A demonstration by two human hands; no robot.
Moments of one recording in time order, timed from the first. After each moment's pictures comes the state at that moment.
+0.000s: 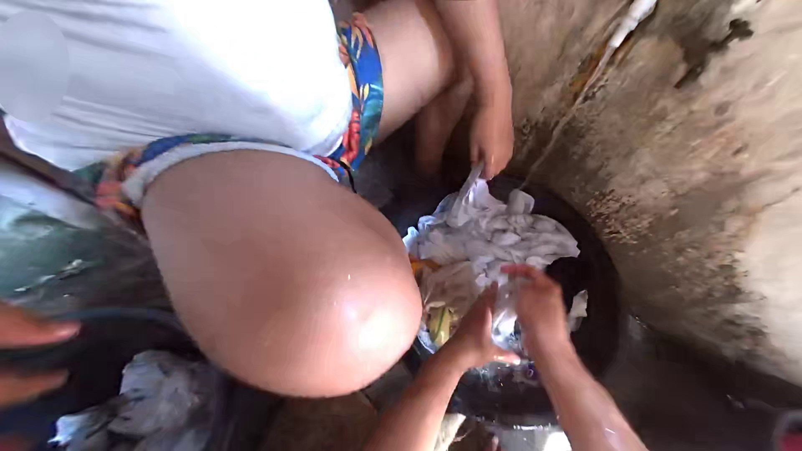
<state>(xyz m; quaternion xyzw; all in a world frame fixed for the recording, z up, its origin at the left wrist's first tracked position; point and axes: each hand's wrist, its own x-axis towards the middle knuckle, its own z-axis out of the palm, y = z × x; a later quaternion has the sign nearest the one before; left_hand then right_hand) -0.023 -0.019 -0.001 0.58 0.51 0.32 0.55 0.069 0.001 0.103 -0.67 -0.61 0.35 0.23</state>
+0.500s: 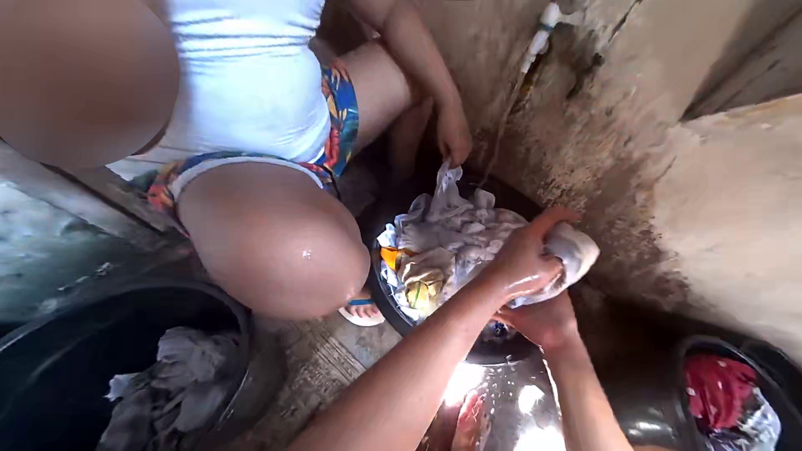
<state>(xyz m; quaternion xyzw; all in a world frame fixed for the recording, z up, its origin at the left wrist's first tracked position) 0.037 -0.024 0.178 0.66 0.32 0.50 0.46 0.172 -0.062 0.112 -0.55 -0.17 0.66 0.49</state>
